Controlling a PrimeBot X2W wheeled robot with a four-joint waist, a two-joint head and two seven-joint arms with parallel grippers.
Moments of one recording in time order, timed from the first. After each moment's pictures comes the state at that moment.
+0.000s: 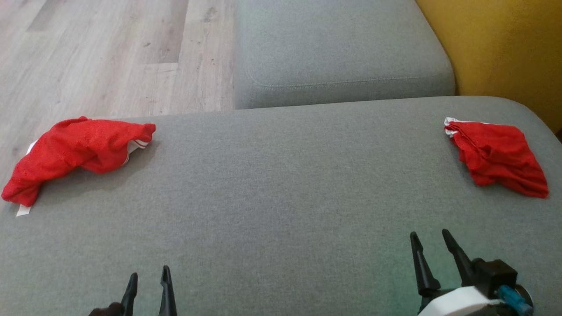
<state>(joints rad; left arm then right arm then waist) 0.13 0.30 -0.46 0.22 -0.69 0.24 -0.25 0.11 -0.05 0.08 0.30 0.15 0.12 -0.18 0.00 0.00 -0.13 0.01</state>
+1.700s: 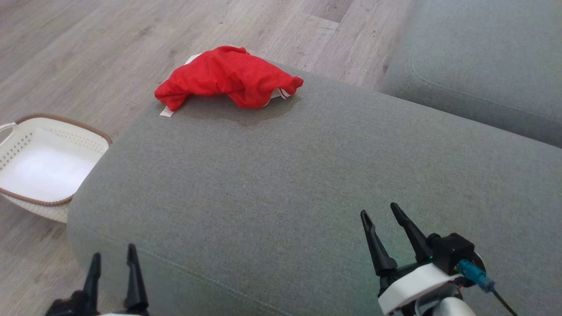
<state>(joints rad) 0.16 0.38 -0.38 0.06 -0.67 0.31 -0.24 0.01 -0.04 0.27 0.27 0.21 0.12 -0.17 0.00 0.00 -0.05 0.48</state>
